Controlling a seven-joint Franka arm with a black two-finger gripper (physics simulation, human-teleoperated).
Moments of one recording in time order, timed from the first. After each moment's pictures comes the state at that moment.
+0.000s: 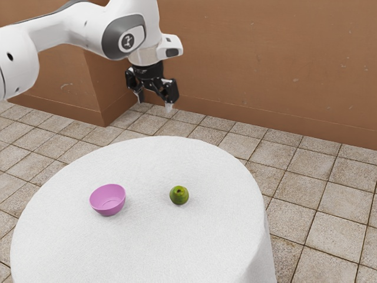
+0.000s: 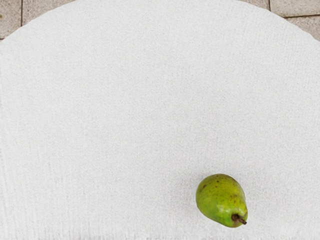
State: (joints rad) arm -0.23 0.21 0.09 -1.50 0.11 1.82 -0.13
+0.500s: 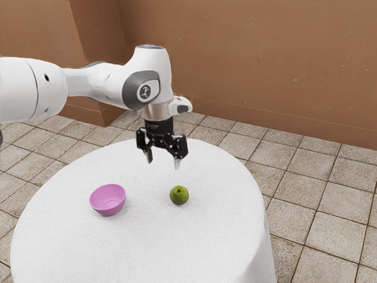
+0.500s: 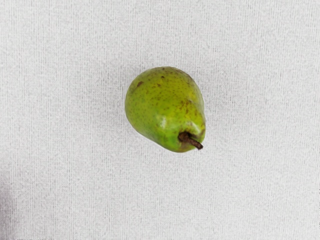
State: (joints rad) arm -0.24 0.29 0.10 -1.71 -0.08 1.86 -0.16
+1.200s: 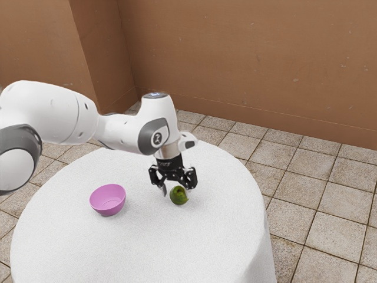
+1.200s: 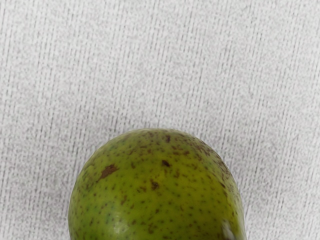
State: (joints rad) arm -0.23 0.48 0.09 -1.82 -0.20 2.22 -0.21
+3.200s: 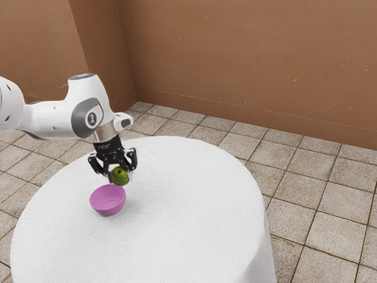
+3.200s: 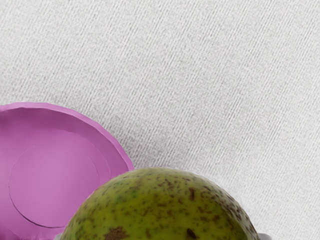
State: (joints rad) arm -0.29 0.13 0.39 -2.13 -0.21 2.22 -0.24
